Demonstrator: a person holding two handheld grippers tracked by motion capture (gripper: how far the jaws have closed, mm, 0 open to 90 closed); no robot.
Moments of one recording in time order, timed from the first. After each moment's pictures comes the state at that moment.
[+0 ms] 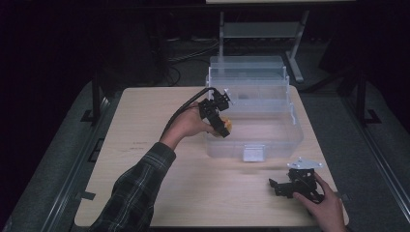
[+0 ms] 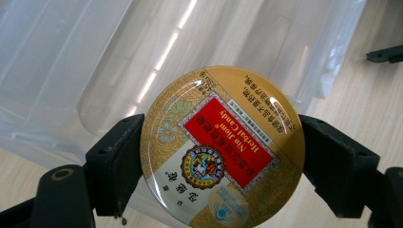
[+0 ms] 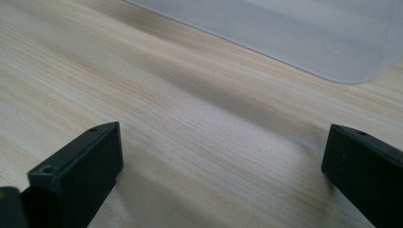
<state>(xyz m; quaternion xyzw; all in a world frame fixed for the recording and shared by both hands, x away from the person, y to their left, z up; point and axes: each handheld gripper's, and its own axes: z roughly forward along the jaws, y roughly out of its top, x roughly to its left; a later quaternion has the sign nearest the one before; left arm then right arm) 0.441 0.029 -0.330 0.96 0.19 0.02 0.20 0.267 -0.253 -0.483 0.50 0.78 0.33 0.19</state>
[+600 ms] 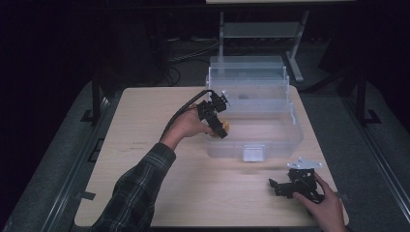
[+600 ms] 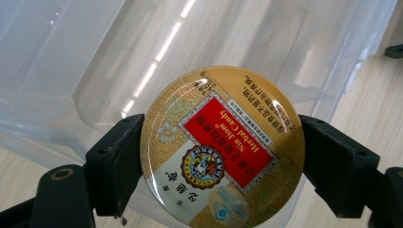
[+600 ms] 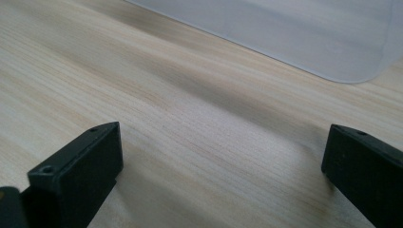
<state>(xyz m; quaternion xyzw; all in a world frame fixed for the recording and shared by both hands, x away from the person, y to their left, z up) 0.449 0.034 -0.347 0.96 0.21 0.01 0.19 0.267 -0.253 -0.483 0.50 0.78 0.33 0.19</state>
